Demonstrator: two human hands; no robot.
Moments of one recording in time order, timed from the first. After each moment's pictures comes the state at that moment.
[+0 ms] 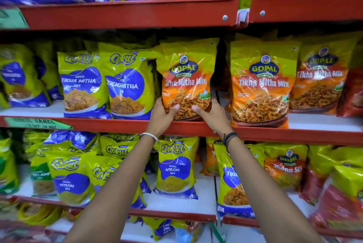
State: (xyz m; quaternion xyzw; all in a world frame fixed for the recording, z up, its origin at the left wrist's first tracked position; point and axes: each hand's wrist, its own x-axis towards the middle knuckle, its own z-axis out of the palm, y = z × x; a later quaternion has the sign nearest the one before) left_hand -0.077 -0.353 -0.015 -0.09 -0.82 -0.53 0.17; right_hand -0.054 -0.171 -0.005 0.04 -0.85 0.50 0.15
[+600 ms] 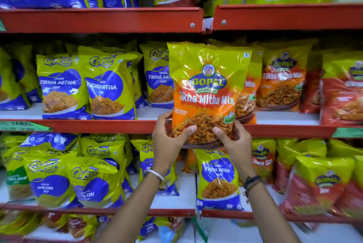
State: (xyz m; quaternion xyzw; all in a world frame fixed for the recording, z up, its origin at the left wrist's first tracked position) left_hand 0.042 -0.273 -0.027 -0.13 -0.70 -0.66 0.25; right_hand 0.066 -0.091 -0.038 0.05 -0.71 0.64 0.31
